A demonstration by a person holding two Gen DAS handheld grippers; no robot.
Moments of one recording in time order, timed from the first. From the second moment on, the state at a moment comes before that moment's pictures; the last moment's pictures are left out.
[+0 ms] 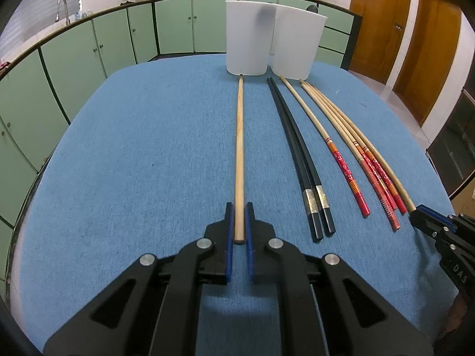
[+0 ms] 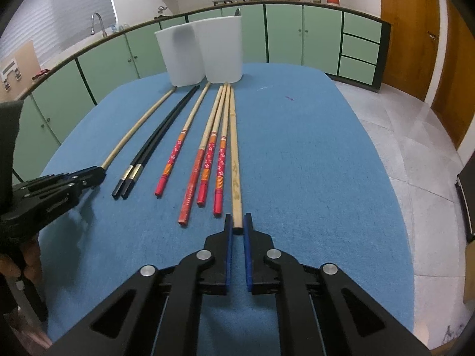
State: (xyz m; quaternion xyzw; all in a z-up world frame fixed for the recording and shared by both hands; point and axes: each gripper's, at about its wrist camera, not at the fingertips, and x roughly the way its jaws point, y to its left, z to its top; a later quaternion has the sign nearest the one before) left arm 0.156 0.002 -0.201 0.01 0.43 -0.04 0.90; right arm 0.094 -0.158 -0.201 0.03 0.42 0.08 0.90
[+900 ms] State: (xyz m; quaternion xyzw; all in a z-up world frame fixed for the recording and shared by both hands) left arm 0.153 0.002 -0.178 0.03 0.43 -0.06 0.90; right arm 0.087 -0.165 -0.166 0.04 0.37 0.08 0.93
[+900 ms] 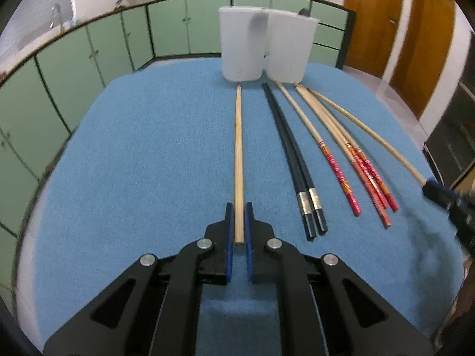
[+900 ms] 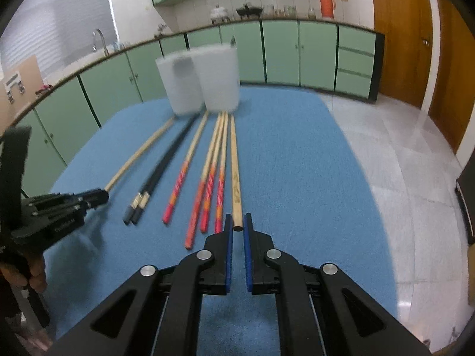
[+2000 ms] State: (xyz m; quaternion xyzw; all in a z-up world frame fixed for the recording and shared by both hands) left arm 0.180 0.025 -0.030 -0.02 0.27 -0.10 0.96; right arm 0.139 -0.187 -0.010 0.07 0.23 0.11 0.96
